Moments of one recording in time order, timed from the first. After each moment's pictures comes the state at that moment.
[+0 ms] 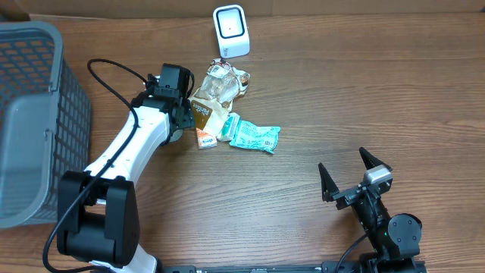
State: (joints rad) left arm -0.21 1.76 1.21 -0.69 -0.35 -0.41; right arm 0.12 0.01 0.02 -0.01 -0.25 0.01
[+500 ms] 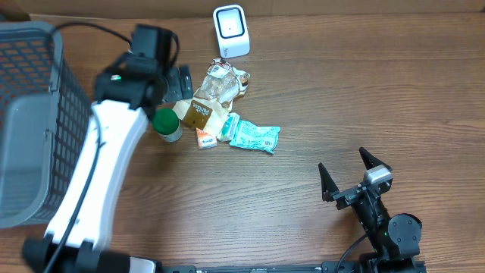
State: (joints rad) left arm -0.20 1.58 1.63 -1.03 -0.23 -0.29; right arm 0.12 0.01 0.02 -0.01 -0.25 0.01
